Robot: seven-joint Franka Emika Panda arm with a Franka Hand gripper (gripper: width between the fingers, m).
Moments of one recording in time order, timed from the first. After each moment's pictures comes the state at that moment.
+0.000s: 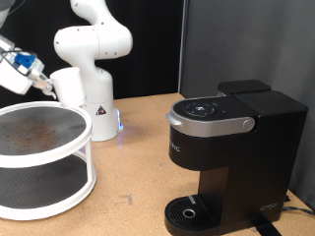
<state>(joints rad) 0.06 -0.54 -0.97 -2.57 0.33 1.71 -1.51</state>
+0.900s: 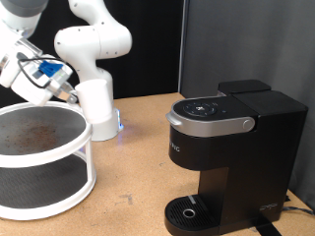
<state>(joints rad) 0.15 -0.53 -0.85 -2.67 0.57 2.03 -1.36</state>
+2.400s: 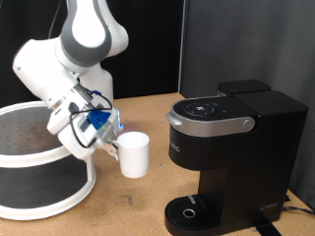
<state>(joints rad) 0.49 -0.19 -0.79 -2.69 1.09 2.45 -1.48</state>
